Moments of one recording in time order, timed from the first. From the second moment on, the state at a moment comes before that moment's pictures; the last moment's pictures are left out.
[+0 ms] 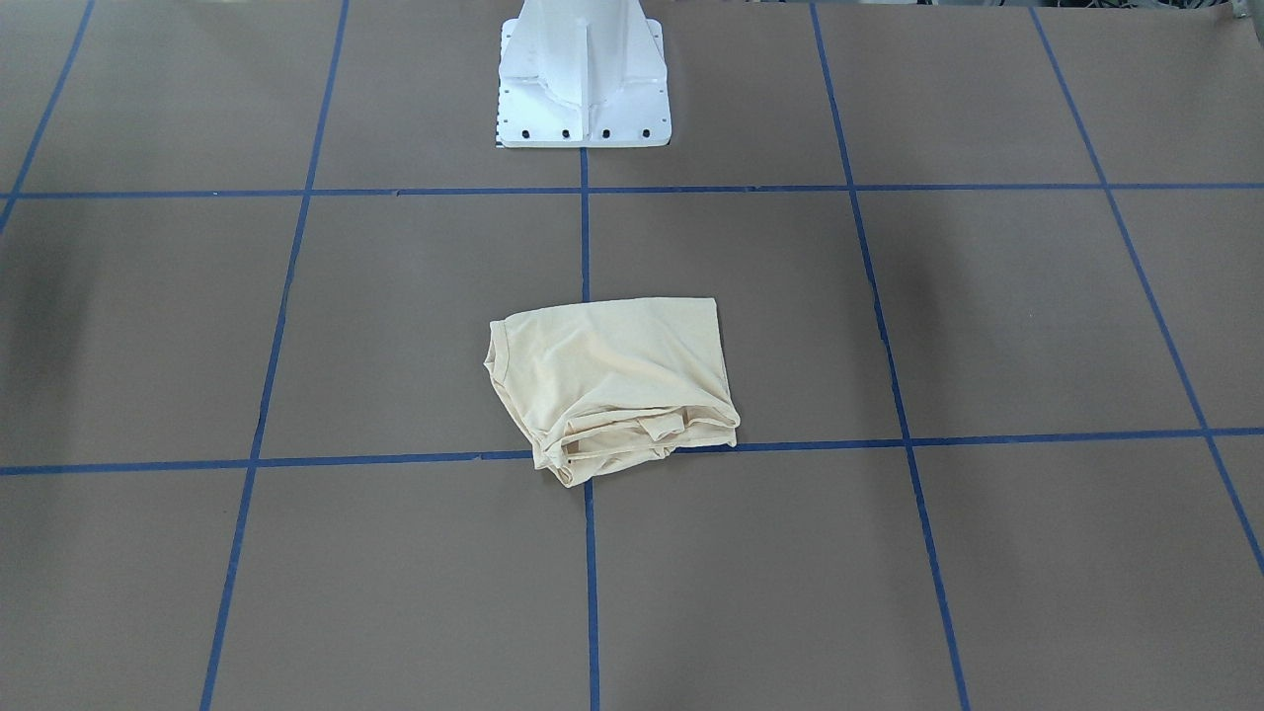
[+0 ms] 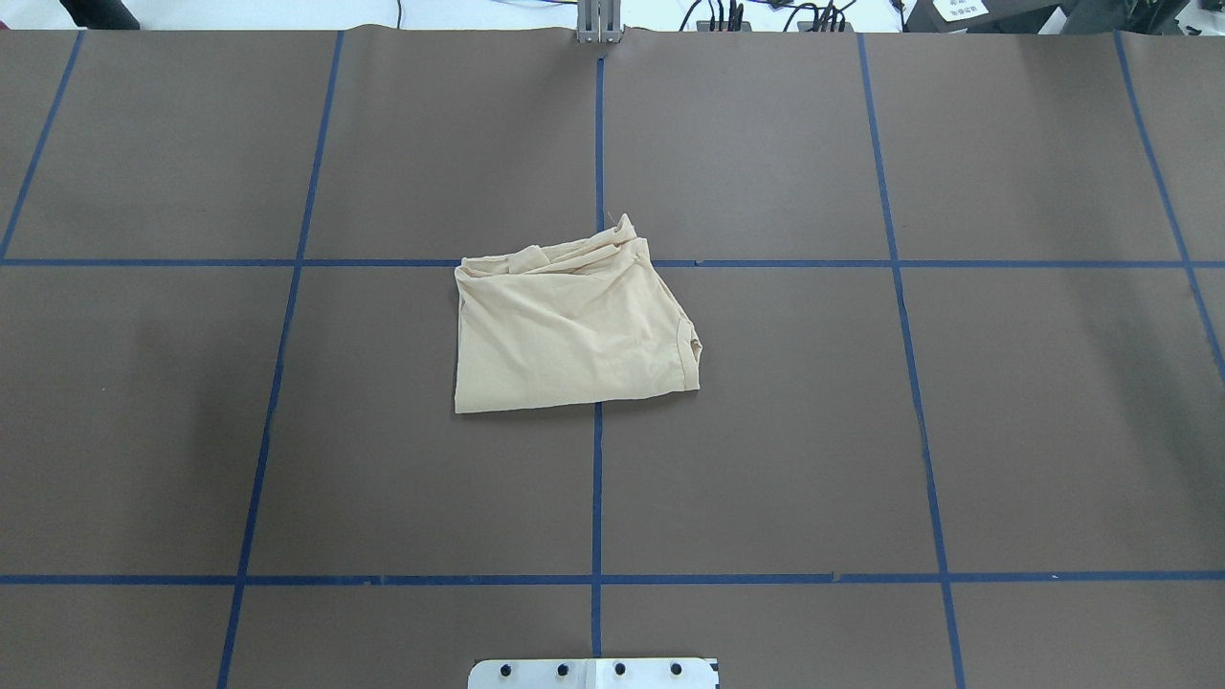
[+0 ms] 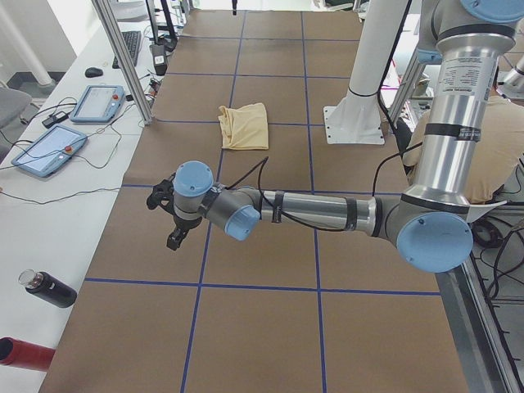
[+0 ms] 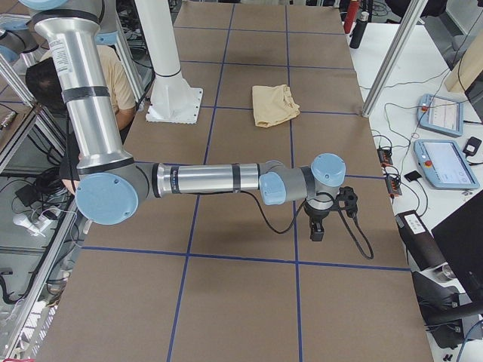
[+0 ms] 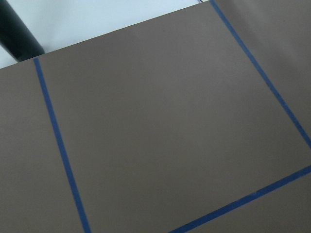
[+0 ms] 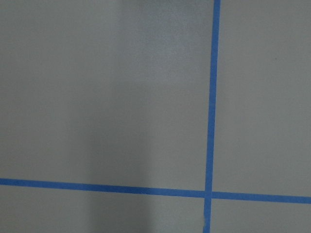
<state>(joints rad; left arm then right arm) -1.47 -1.70 -1.50 -2.05 -2.35 -0.06 1.48 -1.36 1.42 -1.42 2.35 0.16</state>
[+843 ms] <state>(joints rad) -1.48 -1.66 -1.57 -2.03 -2.35 -0.04 1.48 -1.34 1.43 -1.41 2.36 0.16</state>
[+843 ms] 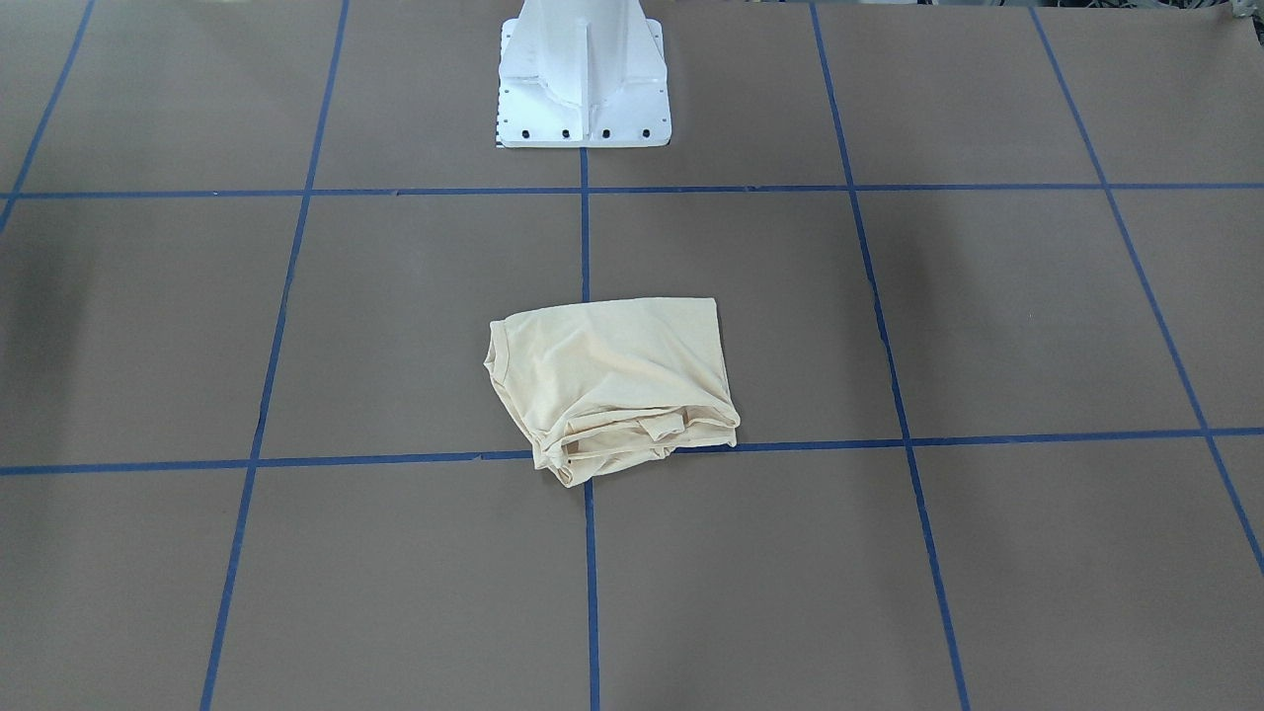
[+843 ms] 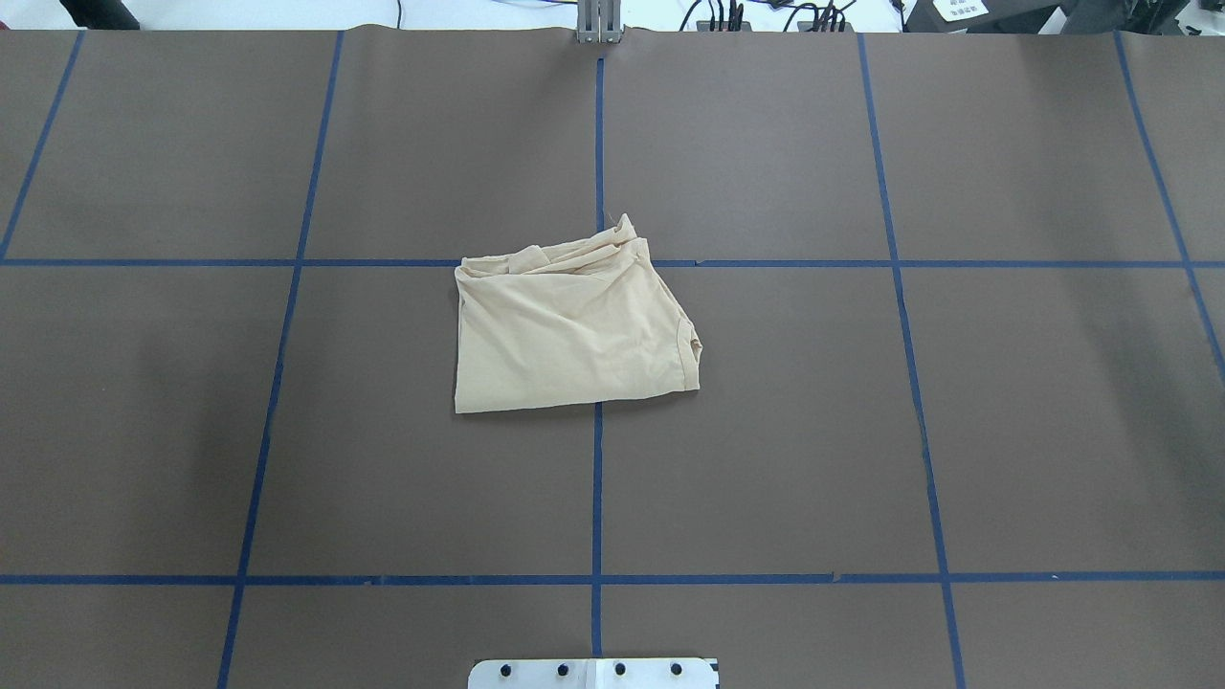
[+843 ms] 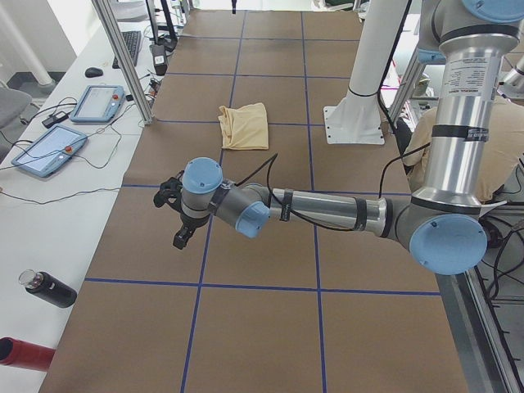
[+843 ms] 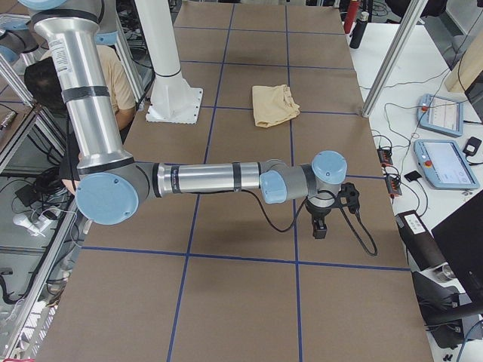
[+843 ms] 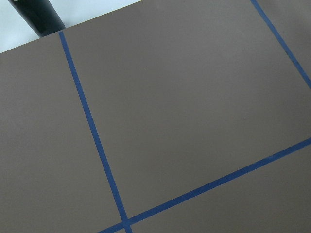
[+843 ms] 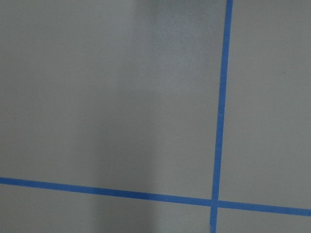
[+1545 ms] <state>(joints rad) -1.48 -1.67 -1.58 -2.03 -2.34 -0.04 1.47 -1.34 1.45 -1.41 2.35 0.16</state>
